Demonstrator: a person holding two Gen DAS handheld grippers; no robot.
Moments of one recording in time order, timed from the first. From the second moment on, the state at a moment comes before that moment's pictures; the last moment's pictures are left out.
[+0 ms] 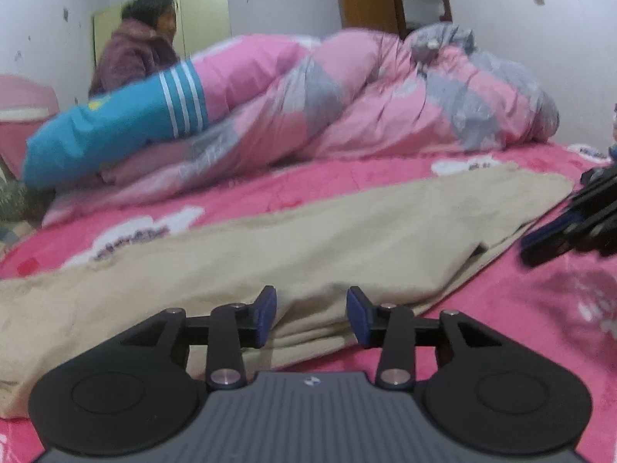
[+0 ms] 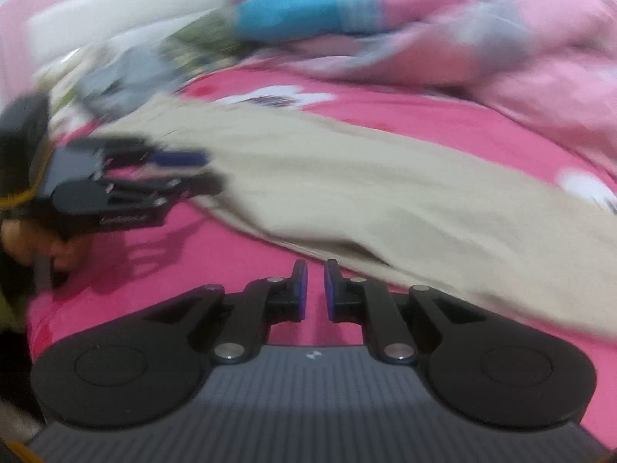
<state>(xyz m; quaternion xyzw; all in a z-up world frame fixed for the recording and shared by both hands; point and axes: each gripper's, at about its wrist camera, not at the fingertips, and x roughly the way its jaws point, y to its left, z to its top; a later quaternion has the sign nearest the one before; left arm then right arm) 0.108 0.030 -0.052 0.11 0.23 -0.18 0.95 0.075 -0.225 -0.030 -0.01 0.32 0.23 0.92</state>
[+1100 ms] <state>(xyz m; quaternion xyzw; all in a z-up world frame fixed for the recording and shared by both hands) 0.118 0.037 -0.064 0.09 0.28 -0.18 0.94 0.087 -0.462 -0.075 0.36 0.19 -0.23 0.89</state>
